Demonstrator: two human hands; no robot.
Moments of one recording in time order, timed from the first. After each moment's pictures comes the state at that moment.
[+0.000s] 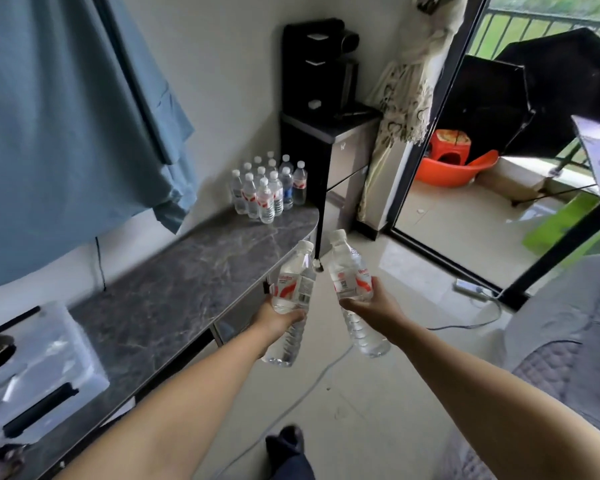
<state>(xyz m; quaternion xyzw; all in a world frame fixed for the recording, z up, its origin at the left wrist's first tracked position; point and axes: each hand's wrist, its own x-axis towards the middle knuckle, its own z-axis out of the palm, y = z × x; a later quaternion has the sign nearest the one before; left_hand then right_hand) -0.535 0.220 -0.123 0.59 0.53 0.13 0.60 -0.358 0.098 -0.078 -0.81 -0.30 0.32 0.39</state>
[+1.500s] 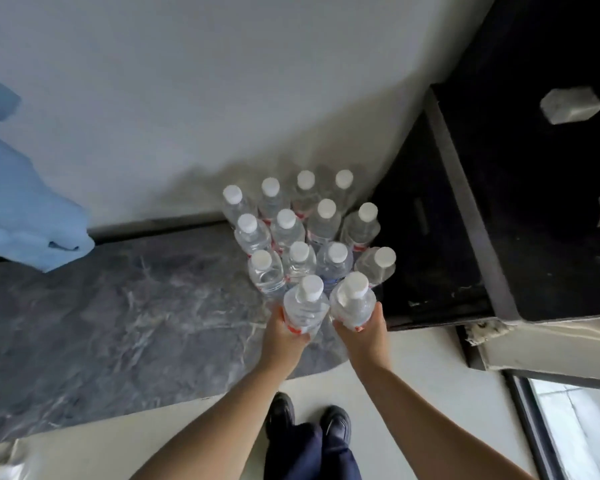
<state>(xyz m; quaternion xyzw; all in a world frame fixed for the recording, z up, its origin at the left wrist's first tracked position) -0.125 0.707 -0.346 0.34 0.72 0.32 0.51 0.015 0.717 -0.324 -0.76 -0.38 0.46 0.27</state>
